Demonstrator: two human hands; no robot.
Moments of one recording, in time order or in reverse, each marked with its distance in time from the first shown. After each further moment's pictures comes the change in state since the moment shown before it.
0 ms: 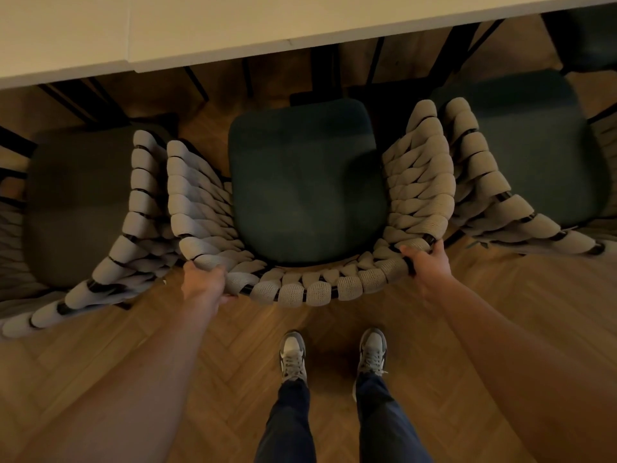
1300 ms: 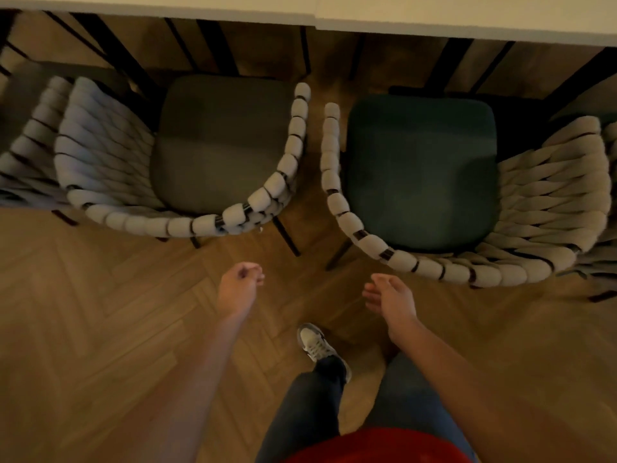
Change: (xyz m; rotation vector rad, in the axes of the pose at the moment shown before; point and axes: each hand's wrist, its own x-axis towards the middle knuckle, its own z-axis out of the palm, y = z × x) left_hand 0.014 -0.121 -0.210 -0.075 -0.040 0.186; right_hand -0.207 0.150 0.199 -0.384 -0.238 0.045
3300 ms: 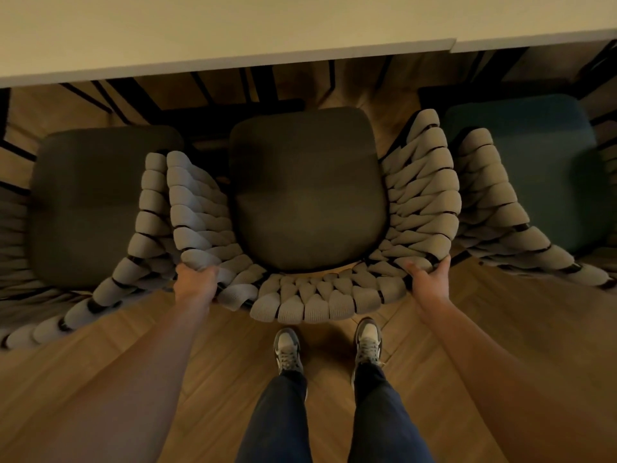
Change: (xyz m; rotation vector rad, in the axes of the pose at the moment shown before) left_hand 0.377 0.052 -0.370 0.294 0.049 -0.183; right_hand 0.019 -0.076 0.390 0.365 0.327 -0.130
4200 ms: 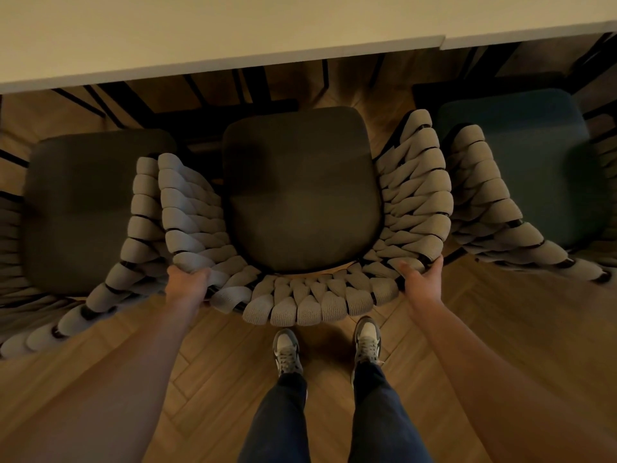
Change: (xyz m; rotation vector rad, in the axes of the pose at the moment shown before) left_hand 0.008 0.000 0.001 -0.051 -0.008 0.011; right_hand 0.003 0.006 -0.001 0.031 0.025 0.008
